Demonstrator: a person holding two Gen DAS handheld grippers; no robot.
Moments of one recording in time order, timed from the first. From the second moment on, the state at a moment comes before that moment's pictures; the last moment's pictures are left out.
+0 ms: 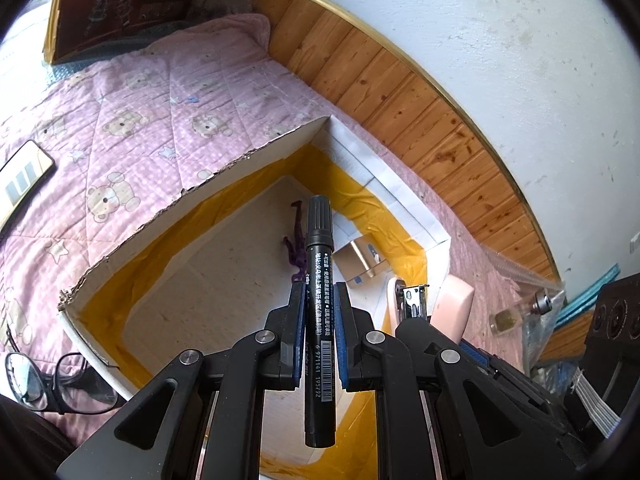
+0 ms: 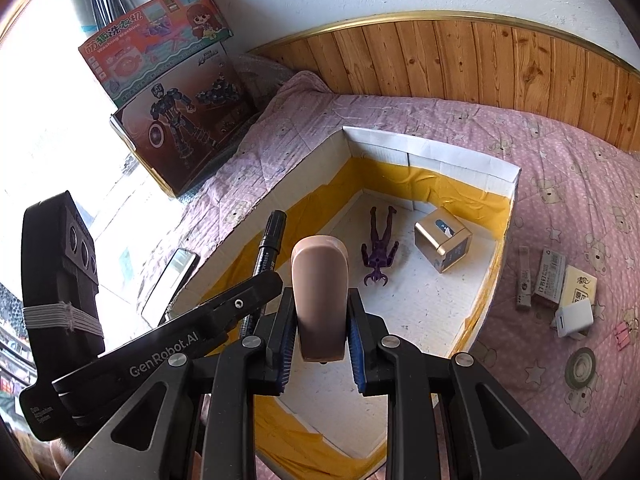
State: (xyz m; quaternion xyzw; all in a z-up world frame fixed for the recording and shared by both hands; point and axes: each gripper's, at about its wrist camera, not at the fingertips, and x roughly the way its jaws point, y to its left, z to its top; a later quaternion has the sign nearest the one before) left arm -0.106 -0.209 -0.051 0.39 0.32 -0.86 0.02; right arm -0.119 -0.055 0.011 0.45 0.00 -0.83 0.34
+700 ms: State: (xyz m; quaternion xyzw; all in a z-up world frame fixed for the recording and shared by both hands) left arm -0.121 -0.223 -0.077 0.42 0.32 -0.85 0.07; right arm -0.147 -0.090 -0.020 0.50 0.07 -0.80 0.33
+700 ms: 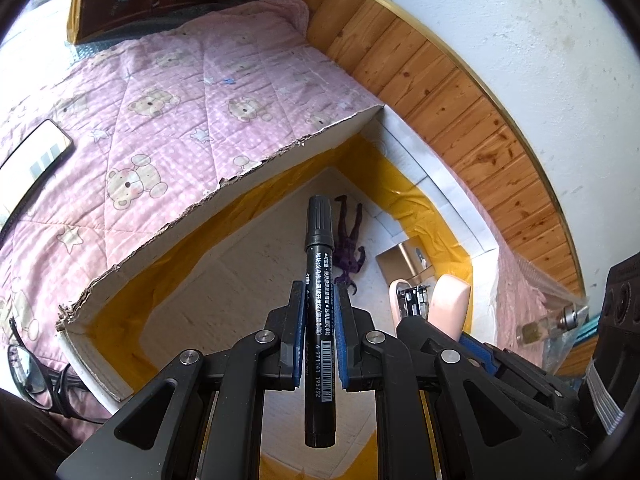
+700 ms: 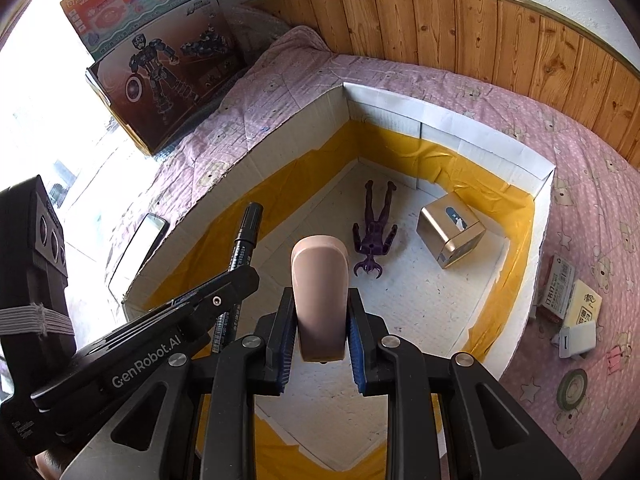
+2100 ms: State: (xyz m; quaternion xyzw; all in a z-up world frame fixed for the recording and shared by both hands) left arm -0.114 -0.212 -0.064 0.44 0.33 -0.83 0.05; right arm -0.147 -0.079 -0.027 0.54 0.10 -0.78 0.31
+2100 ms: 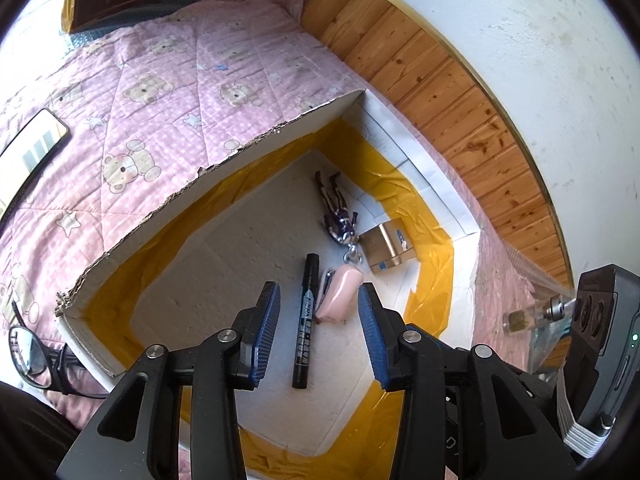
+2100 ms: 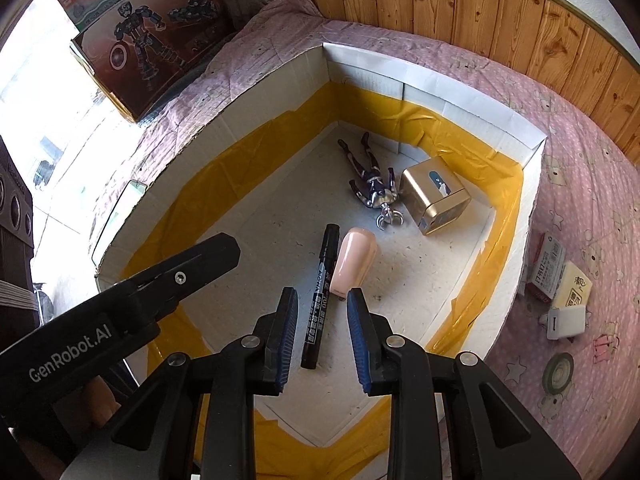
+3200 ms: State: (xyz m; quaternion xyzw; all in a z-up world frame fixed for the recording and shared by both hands) left arm -0.071 -0.172 -0.011 0.33 0.28 -0.90 0.04; right arm -0.093 -0.013 0.033 0.42 0.04 -0.83 0.36
